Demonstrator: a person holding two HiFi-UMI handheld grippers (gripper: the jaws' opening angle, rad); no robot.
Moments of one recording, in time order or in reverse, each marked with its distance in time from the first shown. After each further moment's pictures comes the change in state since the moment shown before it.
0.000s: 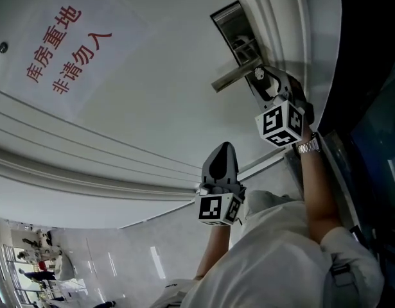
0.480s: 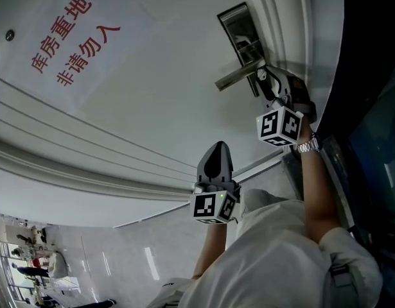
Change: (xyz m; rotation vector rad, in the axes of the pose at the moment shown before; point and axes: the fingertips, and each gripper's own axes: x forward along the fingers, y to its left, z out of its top) left arm -0.007 0.018 0.006 -0.040 -0.036 0.041; right arm -0.001 -0.007 0.001 -0.206 0.006 -0.125
